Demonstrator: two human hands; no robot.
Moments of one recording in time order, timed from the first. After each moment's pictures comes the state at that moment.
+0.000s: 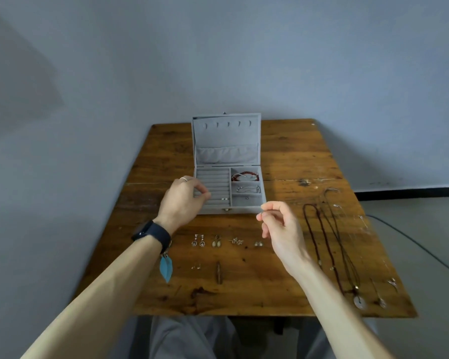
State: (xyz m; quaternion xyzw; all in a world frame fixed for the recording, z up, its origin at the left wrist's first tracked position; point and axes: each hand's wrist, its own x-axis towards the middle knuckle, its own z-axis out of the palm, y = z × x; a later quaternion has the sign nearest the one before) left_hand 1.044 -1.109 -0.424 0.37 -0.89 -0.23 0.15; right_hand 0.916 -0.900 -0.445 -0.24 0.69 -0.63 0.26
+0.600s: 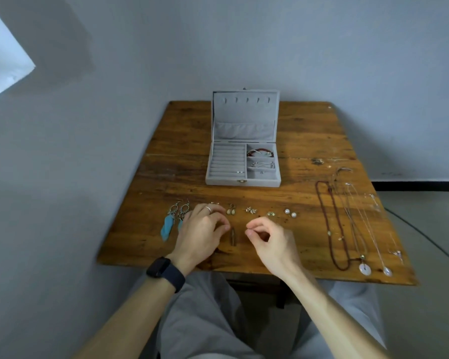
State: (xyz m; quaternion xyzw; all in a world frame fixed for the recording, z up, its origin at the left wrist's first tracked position) left_hand 1.125 -1.007 -0.474 0.33 -0.92 -0.20 0.11; right_hand 0.981 -0.868 -0.498 -0.43 0.78 -0.42 0.18
